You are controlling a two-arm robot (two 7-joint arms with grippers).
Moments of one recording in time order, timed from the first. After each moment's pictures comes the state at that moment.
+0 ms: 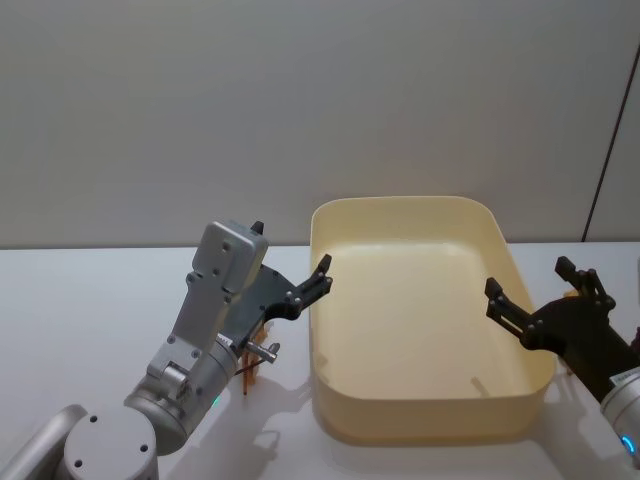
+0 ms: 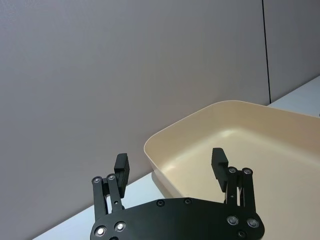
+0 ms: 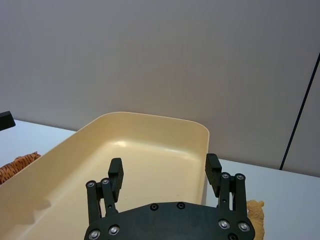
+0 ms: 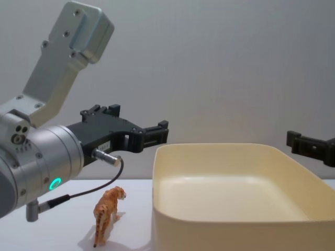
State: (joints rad) left arm -0.24 0.38 0.45 -1.63 -0.20 0.01 -0.01; right arm -0.01 0.34 -0.23 -1.77 0.29 0.03 0.07
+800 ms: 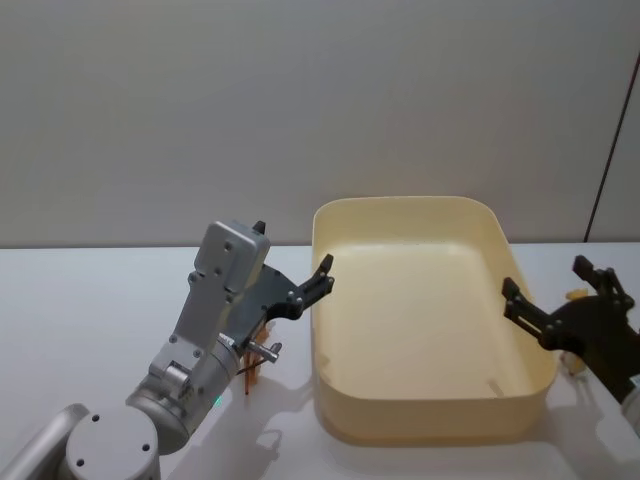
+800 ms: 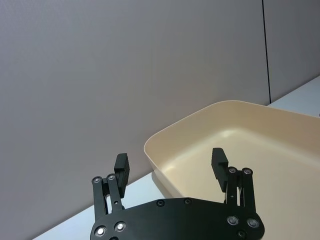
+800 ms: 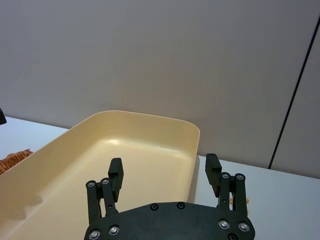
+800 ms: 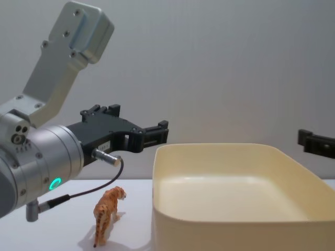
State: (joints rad) left arm -0.24 0.38 0.45 -1.63 -0.20 0.01 -0.01; right arm -0.03 0.37 -0.20 -1.78 0.30 0.04 0.07
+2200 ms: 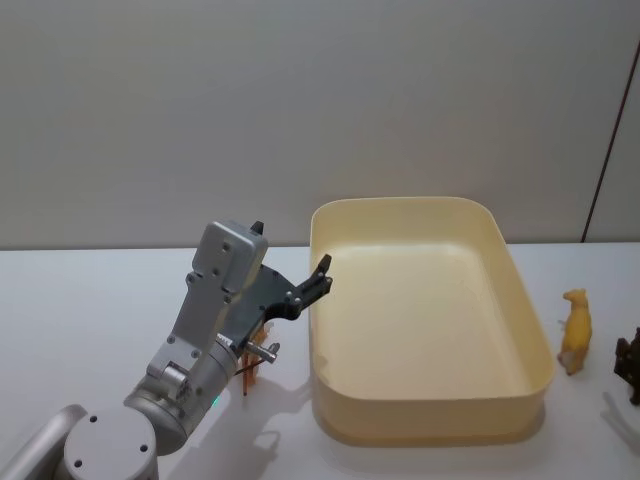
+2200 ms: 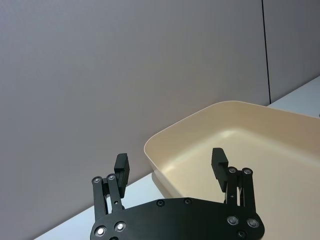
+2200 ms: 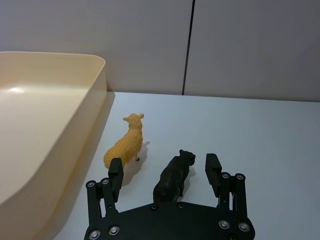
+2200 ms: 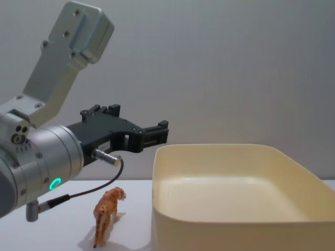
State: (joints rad) left arm -0.24 0.38 0.45 -1.63 -0.20 0.01 -0.01; right arm -0.19 0.47 -0.08 -1.80 0.40 0.13 -0.11
